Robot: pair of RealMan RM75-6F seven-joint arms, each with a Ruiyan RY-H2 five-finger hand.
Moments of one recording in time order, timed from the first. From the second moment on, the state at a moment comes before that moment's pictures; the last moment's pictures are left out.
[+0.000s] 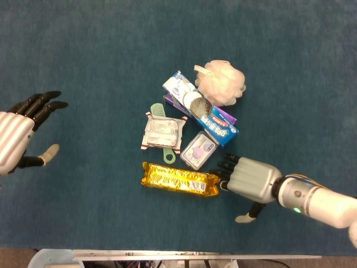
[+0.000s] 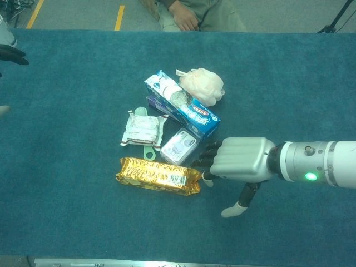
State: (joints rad) left arm -0.33 -0.89 0.04 -1.88 1.62 1.22 -0.14; right arm 1.06 -1.28 -0.24 -2.05 -0.96 0.68 -0.88
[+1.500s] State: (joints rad) left arm -0.35 -0.88 0.02 -1.90 1.61 1.20 -0.13; right arm 1.03 -1.55 -0.11 -1.97 -0.97 1.09 -0.96
